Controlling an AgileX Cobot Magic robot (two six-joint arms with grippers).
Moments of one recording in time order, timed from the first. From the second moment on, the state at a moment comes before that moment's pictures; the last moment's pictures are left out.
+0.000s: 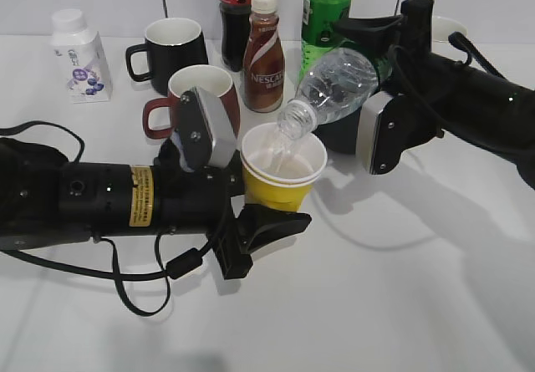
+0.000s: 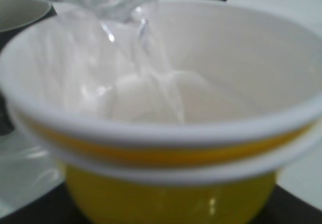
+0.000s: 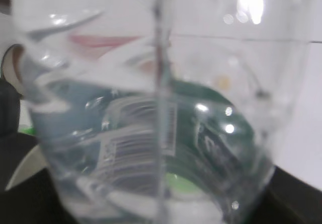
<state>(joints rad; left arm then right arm) -0.62 1.83 -0.69 0.89 -0.83 -0.36 0.31 1.78 -0.71 -0.53 -1.06 -1.32</state>
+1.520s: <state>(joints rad) -0.62 1.83 -0.69 0.89 -0.82 -0.36 0.31 1.78 -0.71 -0.53 -1.07 -1.36</state>
